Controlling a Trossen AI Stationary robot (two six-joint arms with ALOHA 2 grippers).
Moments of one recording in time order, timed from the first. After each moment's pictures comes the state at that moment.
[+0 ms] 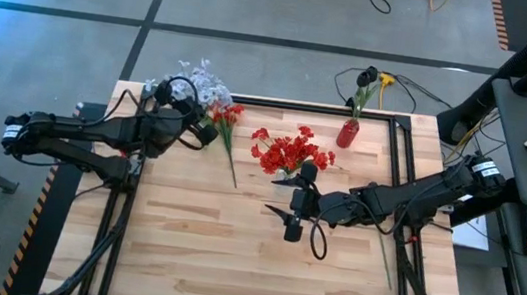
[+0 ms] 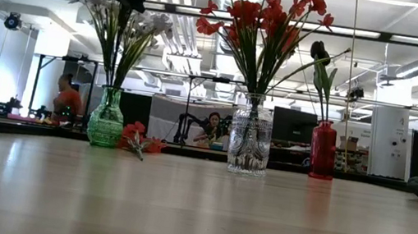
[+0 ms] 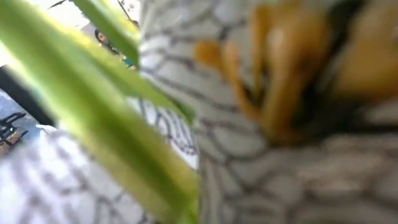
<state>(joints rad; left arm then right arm) 0.11 0.99 0.82 -0.14 -1.00 0.17 0.32 1.46 1.06 0.06 0.53 -0.10</state>
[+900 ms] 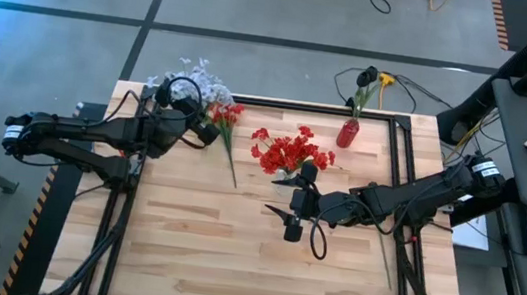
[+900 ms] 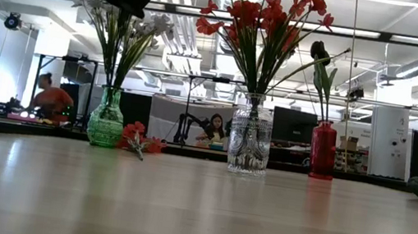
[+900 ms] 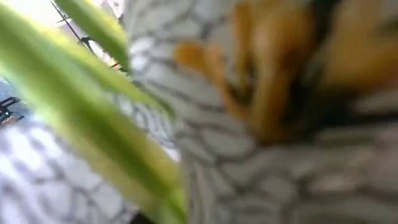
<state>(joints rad) 0.13 1.01 0.80 -0.13 -1.00 0.09 0.32 1.46 1.06 0.06 0.53 -0.10</state>
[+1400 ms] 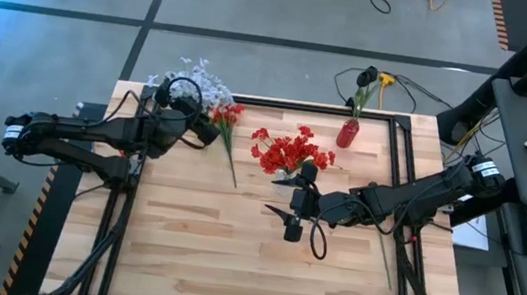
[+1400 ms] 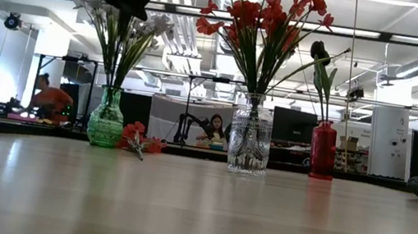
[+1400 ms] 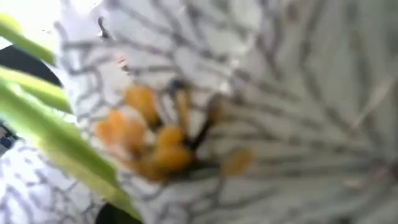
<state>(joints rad) 0.13 1.00 0.80 -0.15 -1.00 0.09 0.32 1.46 1.06 0.06 0.53 -0.09</state>
